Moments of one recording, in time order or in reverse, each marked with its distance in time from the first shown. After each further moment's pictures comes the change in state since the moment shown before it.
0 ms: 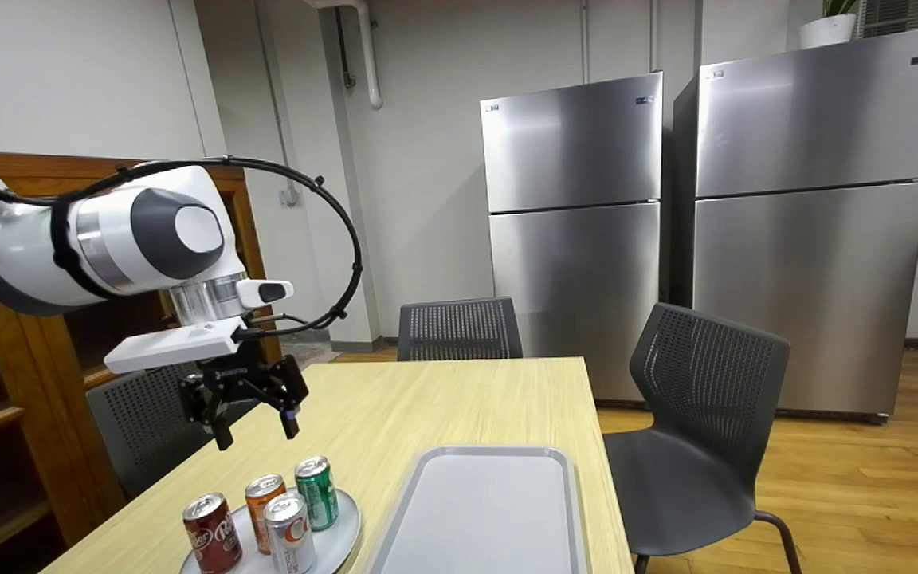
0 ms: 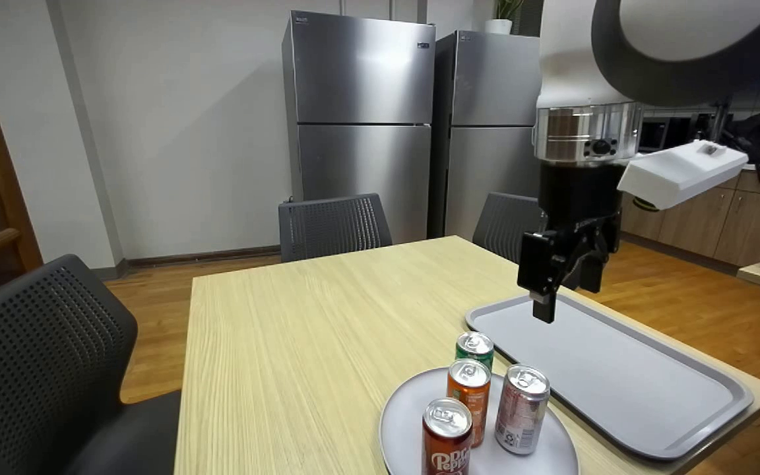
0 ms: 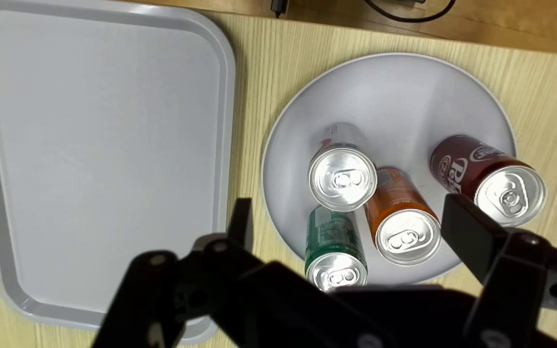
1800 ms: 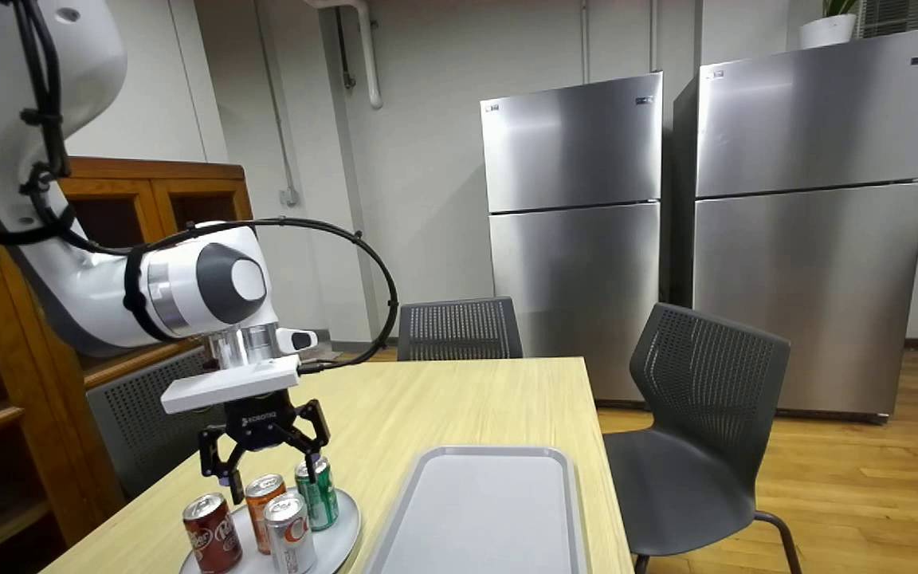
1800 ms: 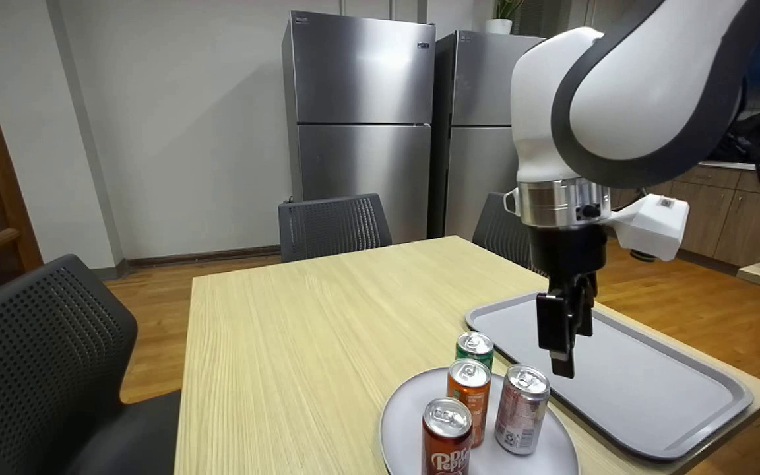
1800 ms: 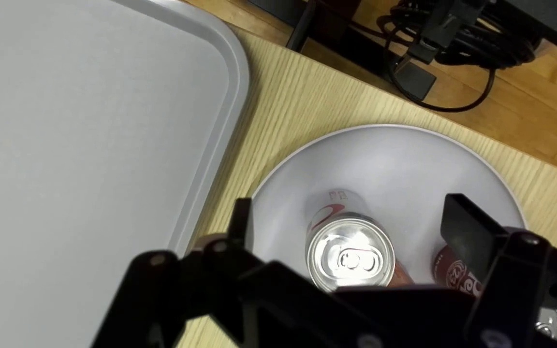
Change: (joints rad) arm 0.020 0.261 -0.076 0.088 -0.096 0.004 -0.244
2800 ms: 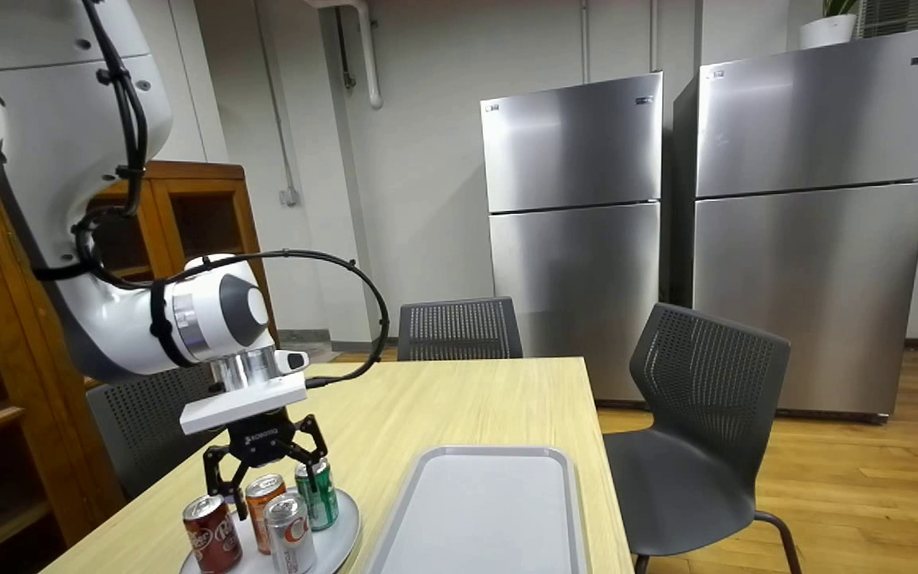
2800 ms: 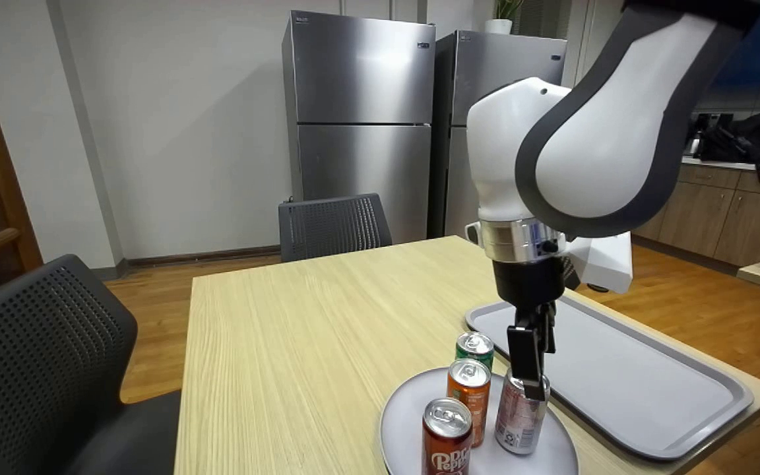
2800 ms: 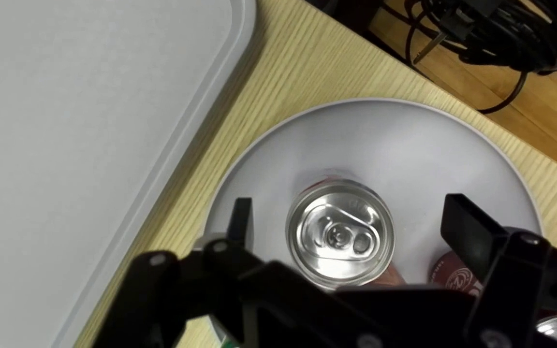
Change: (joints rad) arm 0.045 0.186 0.000 0.107 -0.134 0.046 0.016
